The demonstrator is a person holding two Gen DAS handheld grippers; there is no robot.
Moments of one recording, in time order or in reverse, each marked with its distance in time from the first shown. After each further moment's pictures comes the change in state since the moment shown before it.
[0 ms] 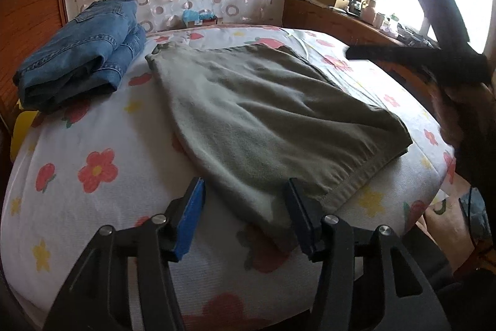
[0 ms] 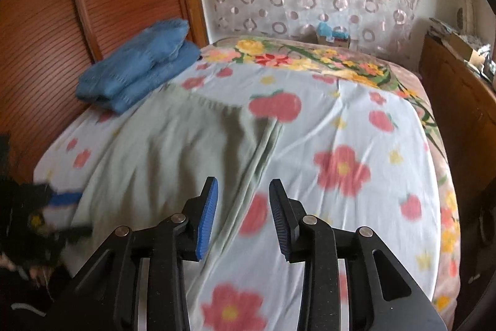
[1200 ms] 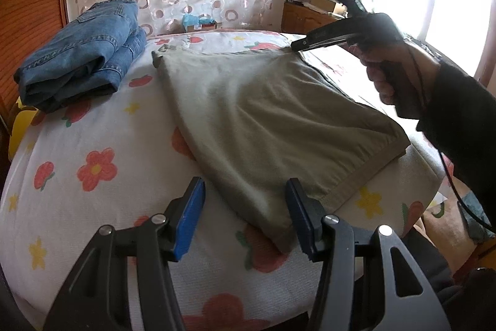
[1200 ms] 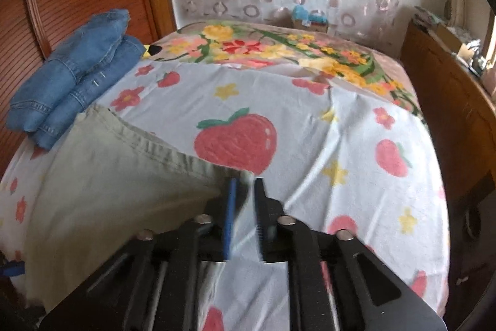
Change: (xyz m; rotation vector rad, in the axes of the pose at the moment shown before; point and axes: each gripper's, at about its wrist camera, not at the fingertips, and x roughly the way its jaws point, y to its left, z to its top) left arm -0.003 0.000 -0.003 -0.003 -0.023 -0.009; right arm 0.094 -0.027 0.056 0.026 0.086 -0.158
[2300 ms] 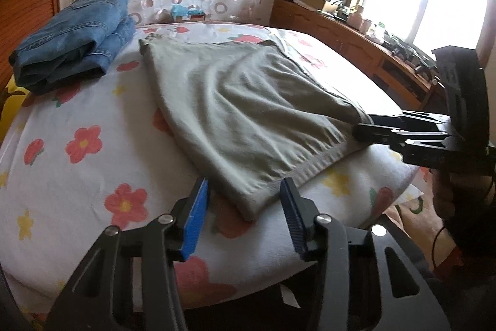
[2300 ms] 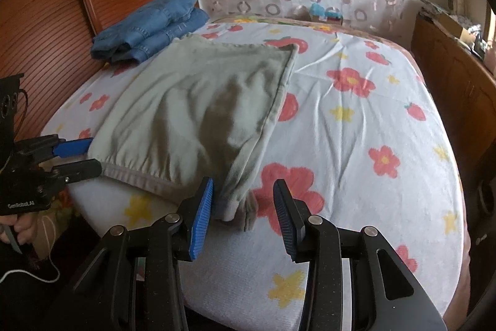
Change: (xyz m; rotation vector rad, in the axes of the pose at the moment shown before) left arm -0.012 -0.011 -0.009 -0.032 0.038 -0.095; right arm -0.120 0.050 -0.163 0.002 -0.014 0.125
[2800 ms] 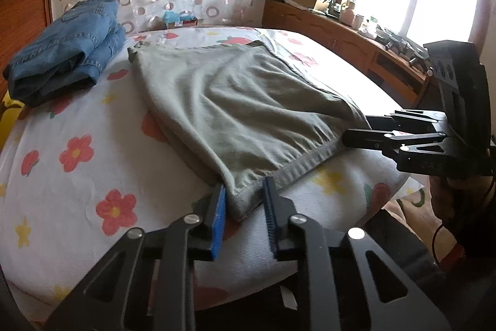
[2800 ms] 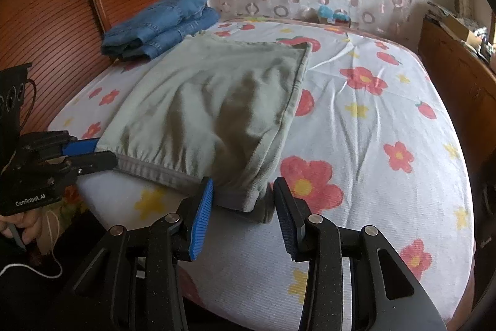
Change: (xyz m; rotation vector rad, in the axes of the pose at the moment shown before) left arm -0.001 -0.010 -0.002 0.053 -0.020 0.001; right arm -0.001 0.011 -0.008 -0.021 -0.011 0.032
